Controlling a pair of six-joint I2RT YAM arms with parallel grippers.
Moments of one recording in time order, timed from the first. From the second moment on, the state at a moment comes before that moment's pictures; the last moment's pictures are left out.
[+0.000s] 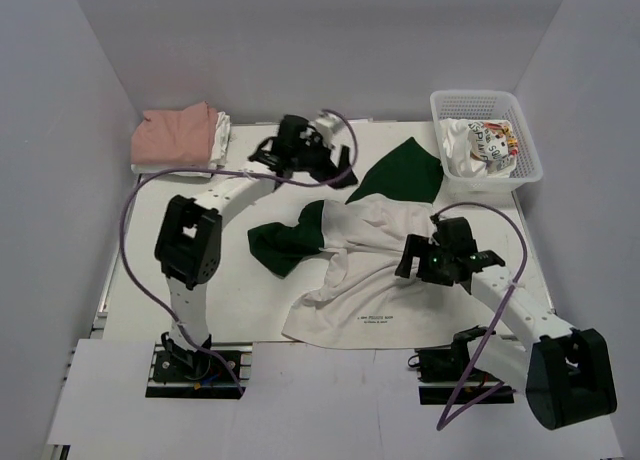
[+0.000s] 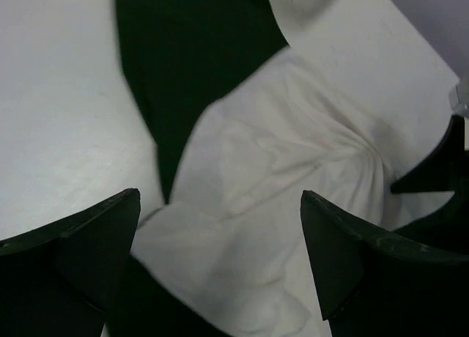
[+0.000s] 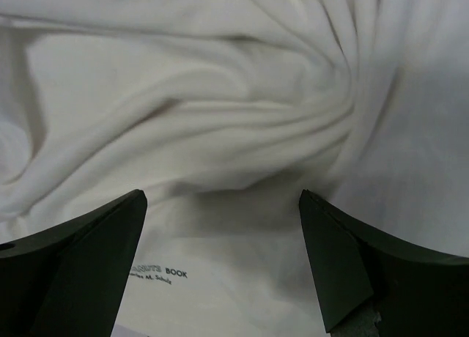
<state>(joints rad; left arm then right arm) -0.47 1.95 1.60 -0.13 0.54 -0.12 0.28 1.06 0.54 -0.45 -0.18 0.39</state>
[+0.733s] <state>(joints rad) -0.64 2.23 1.65 -0.23 0.09 -0.25 0.29 1.39 0.70 -0.42 -0.02 0.43</state>
